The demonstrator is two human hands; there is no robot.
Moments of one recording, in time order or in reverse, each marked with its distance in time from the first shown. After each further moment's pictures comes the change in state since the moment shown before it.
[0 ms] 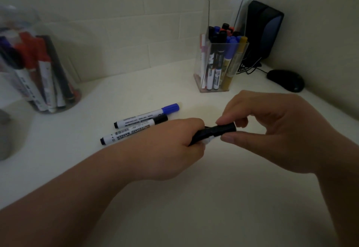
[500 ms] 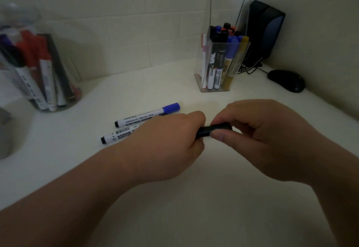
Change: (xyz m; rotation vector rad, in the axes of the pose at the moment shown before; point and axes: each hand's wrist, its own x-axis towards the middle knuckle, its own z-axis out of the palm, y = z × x) left_hand -0.005 0.008 -0.004 0.269 0.108 0.036; right_hand 0.007 -0.023 0.014 -0.269 -0.081 0.096
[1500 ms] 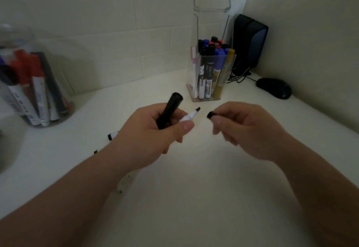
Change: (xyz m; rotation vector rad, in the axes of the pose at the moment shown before) left_hand 0.010 -0.020 0.001 -0.895 0.283 -0.164; right_hand 0.012 0.054 0.019 0.470 0.102 0.330
